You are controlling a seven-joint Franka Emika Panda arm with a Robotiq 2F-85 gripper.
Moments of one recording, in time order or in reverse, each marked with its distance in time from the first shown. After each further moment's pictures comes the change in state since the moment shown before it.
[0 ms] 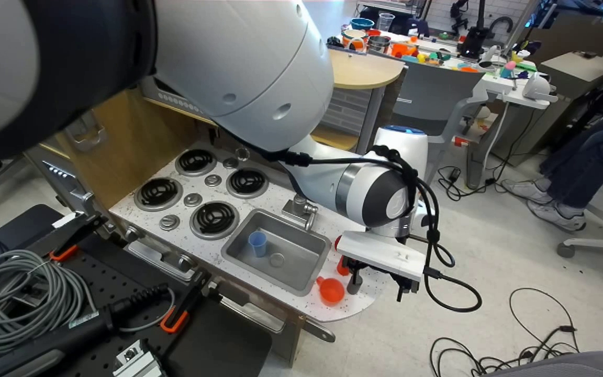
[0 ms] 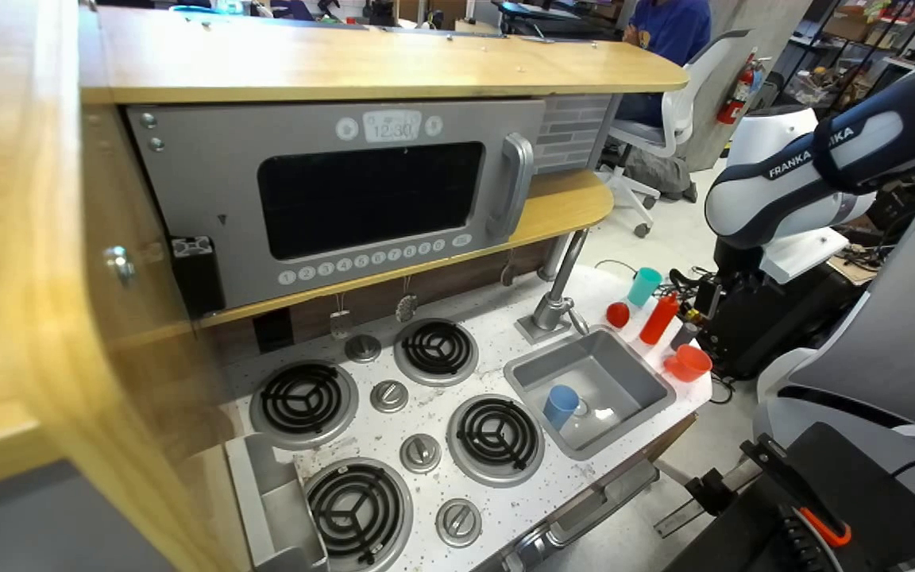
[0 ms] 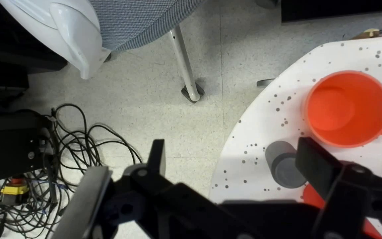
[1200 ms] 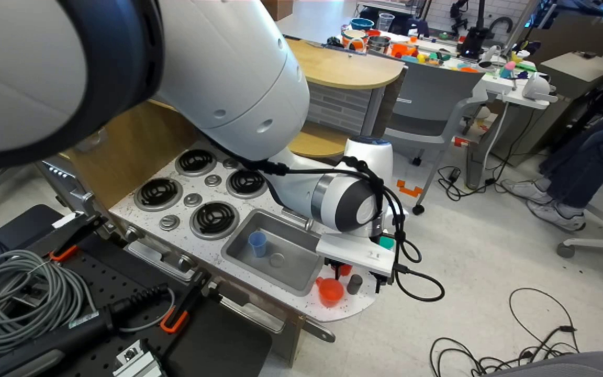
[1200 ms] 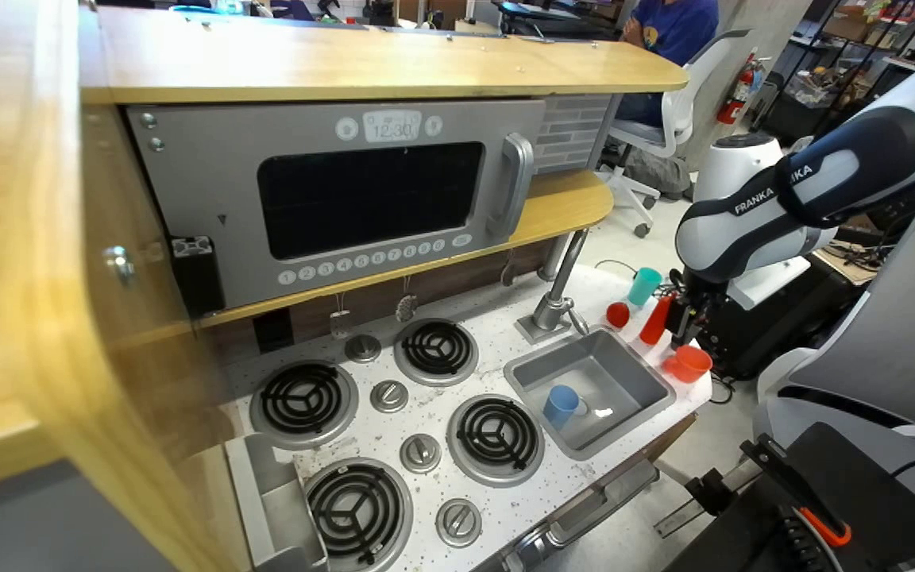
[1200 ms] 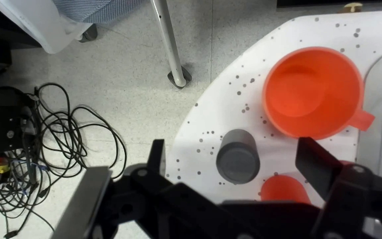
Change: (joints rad) arm 0.054 0.048 0.003 -0.034 0.000 0.110 0.020
